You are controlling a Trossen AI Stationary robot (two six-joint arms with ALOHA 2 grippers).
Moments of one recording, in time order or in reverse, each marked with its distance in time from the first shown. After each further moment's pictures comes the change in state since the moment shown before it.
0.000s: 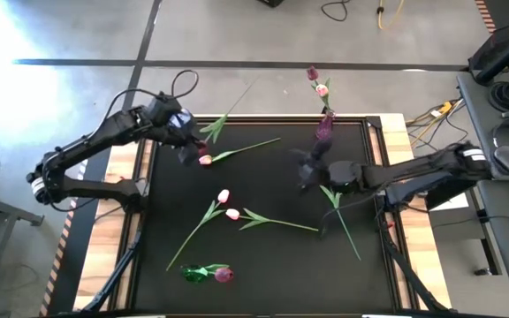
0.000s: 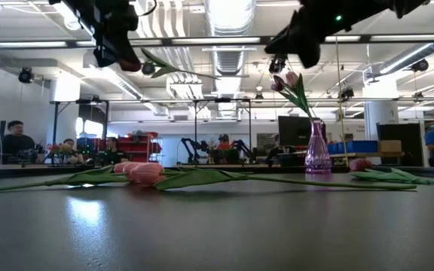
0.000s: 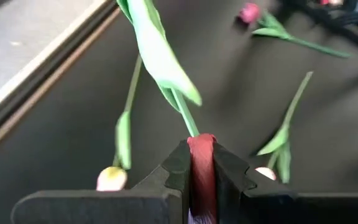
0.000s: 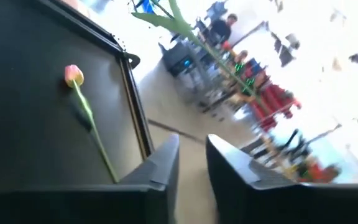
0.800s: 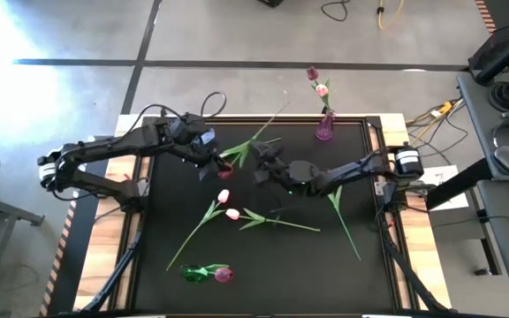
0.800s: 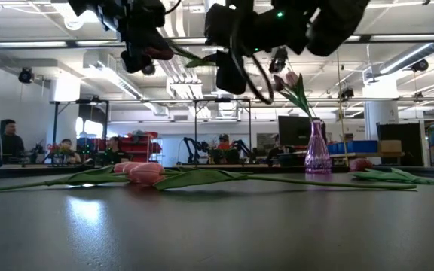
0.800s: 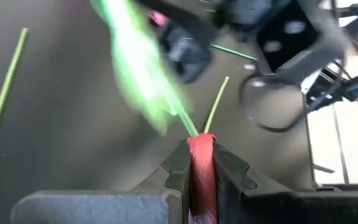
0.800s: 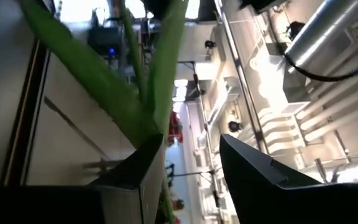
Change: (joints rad) left arm -0.257 0.126 -0.065 0.309 0.102 -0.221; right arm -0.080 0.609 0.323 0.671 0.033 -0.922
